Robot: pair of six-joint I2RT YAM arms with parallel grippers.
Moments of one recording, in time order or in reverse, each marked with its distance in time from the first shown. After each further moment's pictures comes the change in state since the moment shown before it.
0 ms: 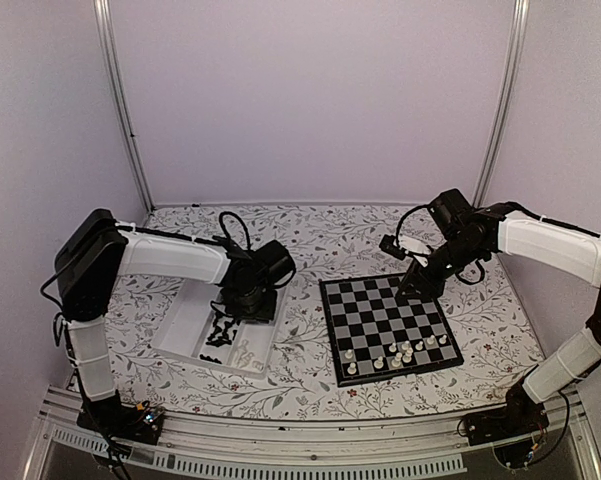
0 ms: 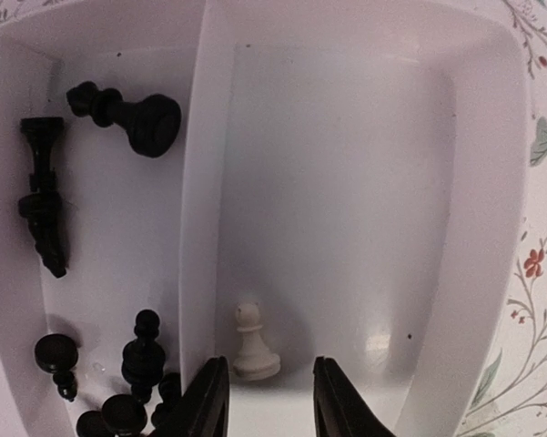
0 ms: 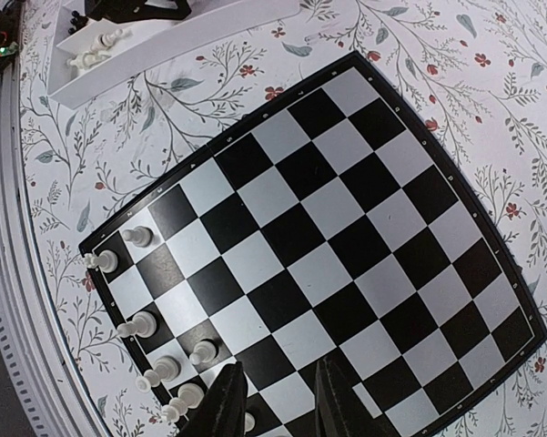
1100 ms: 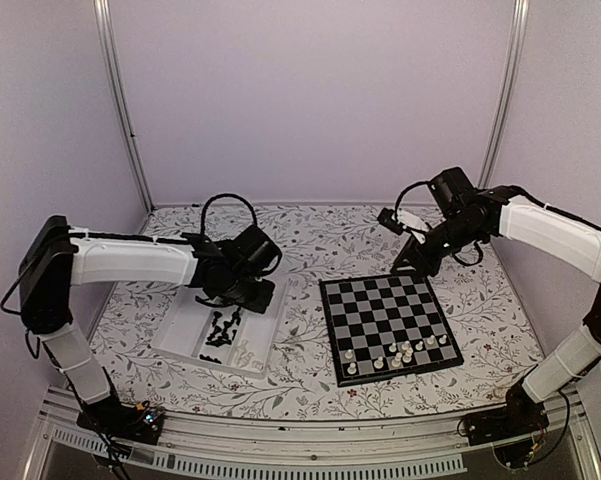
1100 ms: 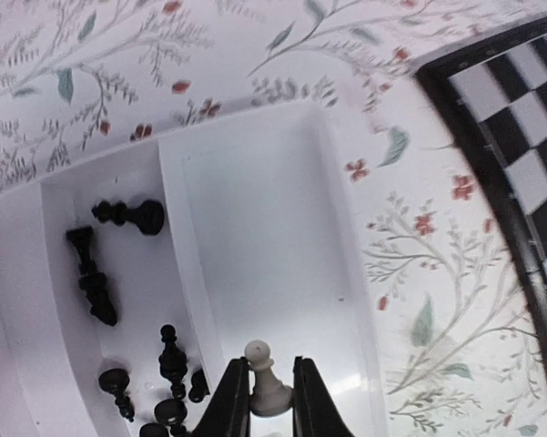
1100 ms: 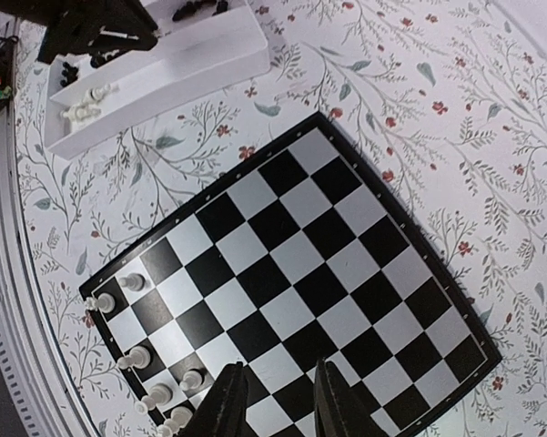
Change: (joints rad) left arm -0.003 -0.148 -0.088 0.109 0.005 0.278; right arm -0.006 0.018 0.101 0.003 0.008 0.041
